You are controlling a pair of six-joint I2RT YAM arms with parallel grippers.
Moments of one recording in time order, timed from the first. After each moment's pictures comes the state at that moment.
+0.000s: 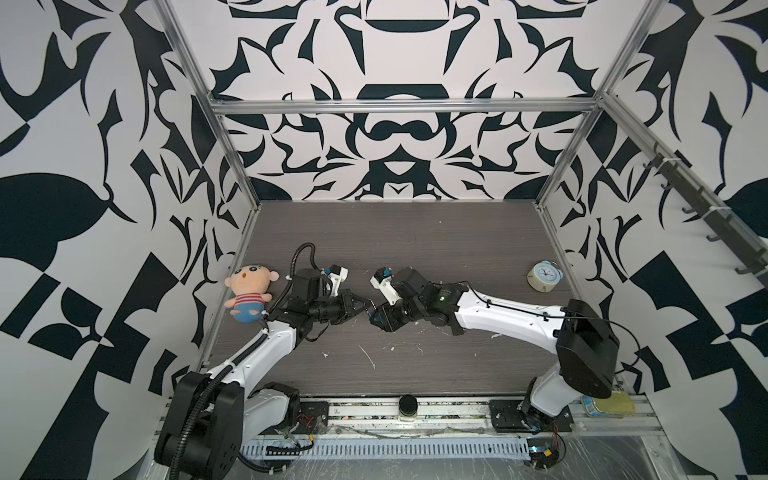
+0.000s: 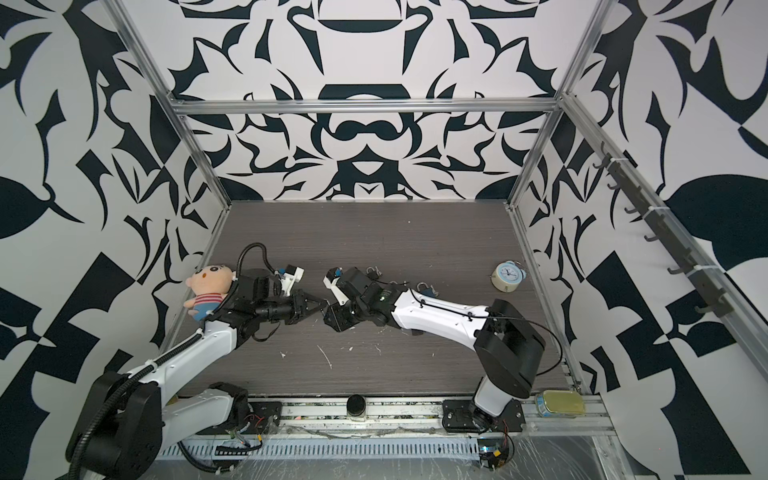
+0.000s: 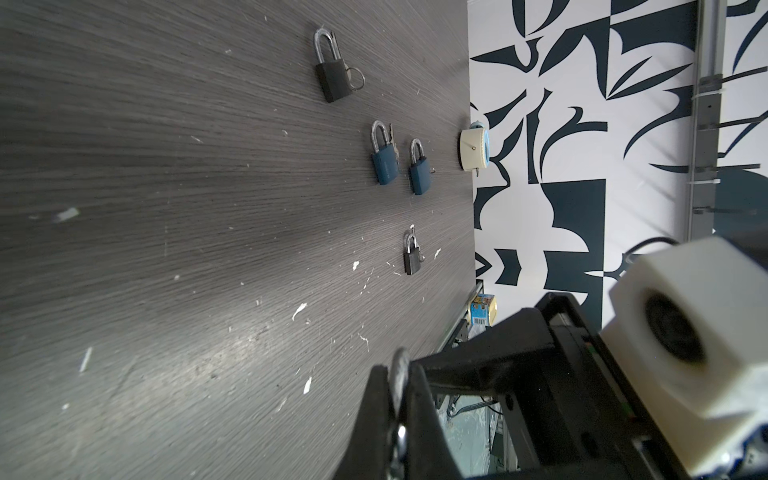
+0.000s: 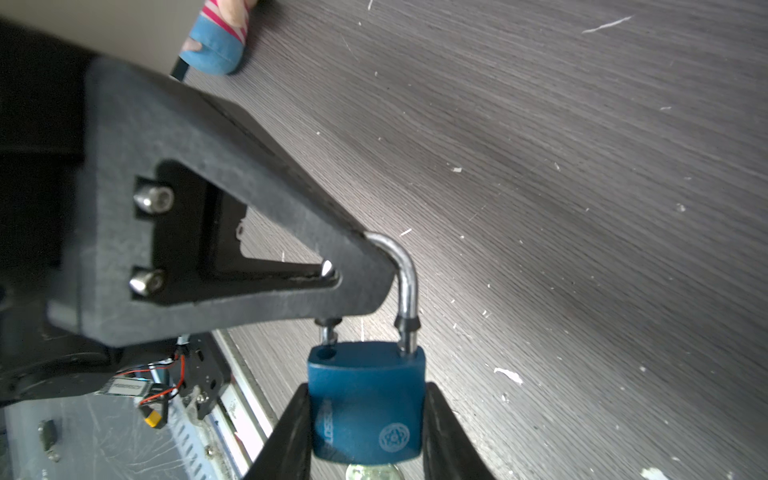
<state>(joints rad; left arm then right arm) -0.31 1.13 0.50 -0.01 0.82 -0.79 0.96 1.61 1.10 -0.30 -0.26 0.50</state>
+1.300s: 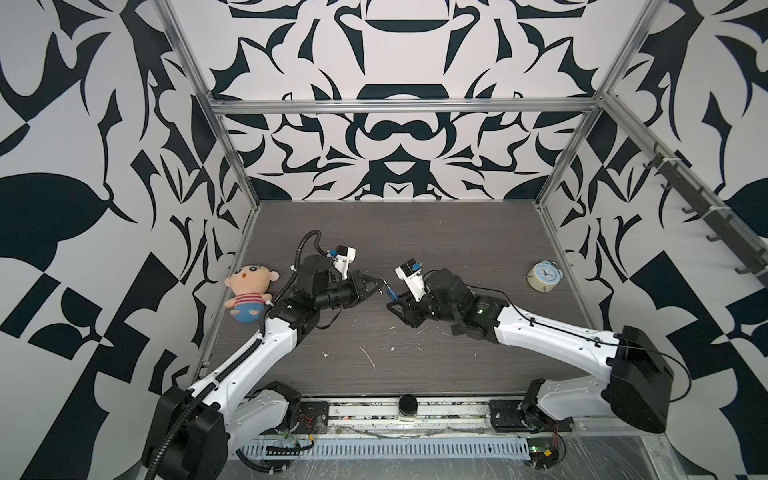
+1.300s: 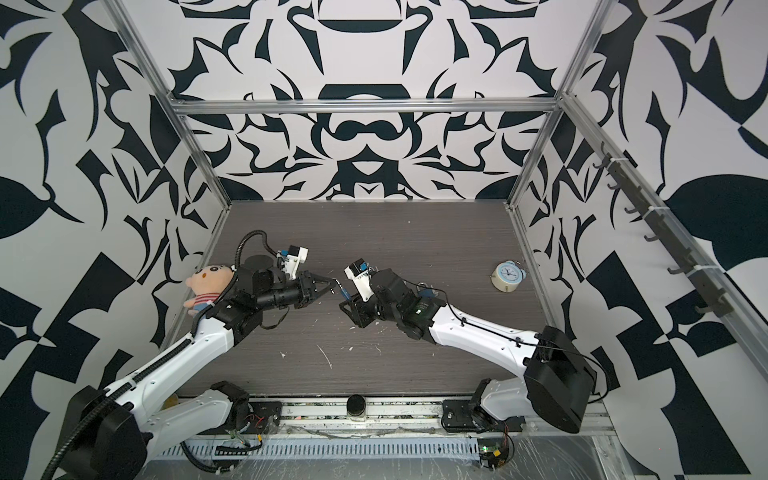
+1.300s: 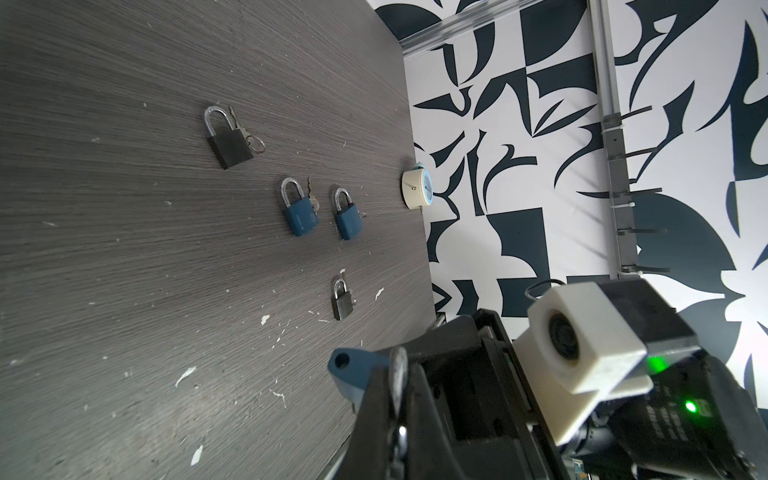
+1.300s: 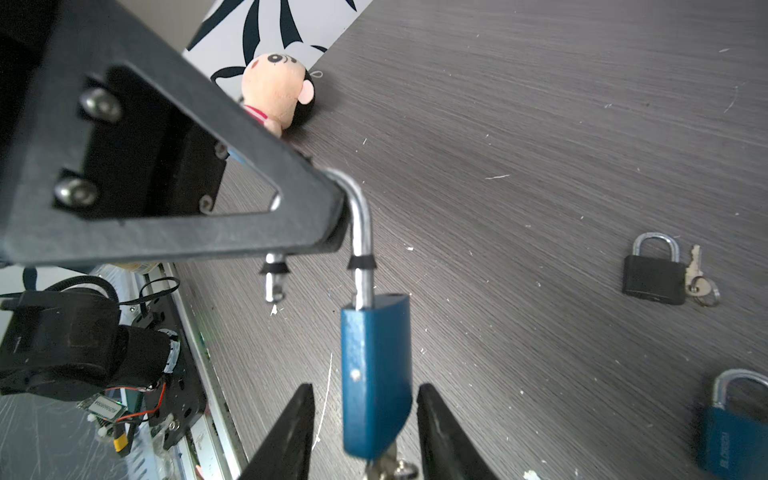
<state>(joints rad) -0.47 1.08 0.66 0.01 0.65 -0.98 0.90 1.34 0.86 -0.07 -0.17 0.35</state>
